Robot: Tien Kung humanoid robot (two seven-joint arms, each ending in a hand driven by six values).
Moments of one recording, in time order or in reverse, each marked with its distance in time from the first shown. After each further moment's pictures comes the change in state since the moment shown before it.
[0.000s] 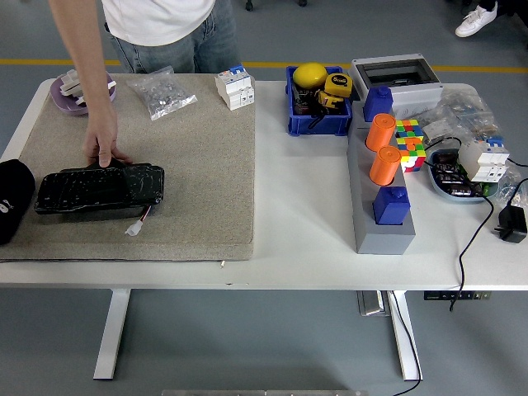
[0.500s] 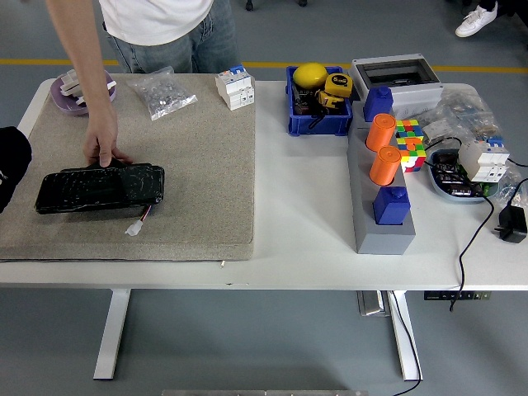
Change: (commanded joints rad) left arm 0.088 0.019 -0.100 -0.276 0.069 0.004 0.017; right arm 0.000 0.004 0.006 0.000 0.000 0.000 -0.001
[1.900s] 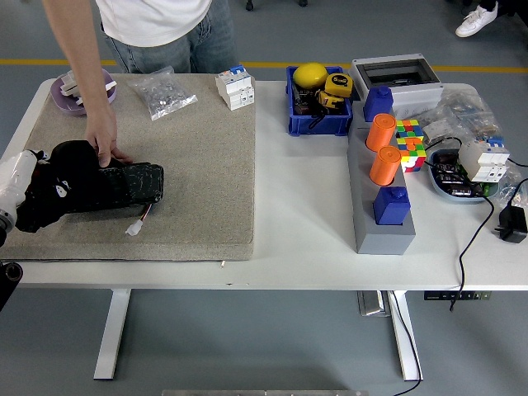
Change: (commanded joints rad) left arm 0.019 -0.067 0.199 -0.145 0.036 0.015 0.076; right arm -0.002 -0.008 0.001 0.002 -0.005 0.000 0.004
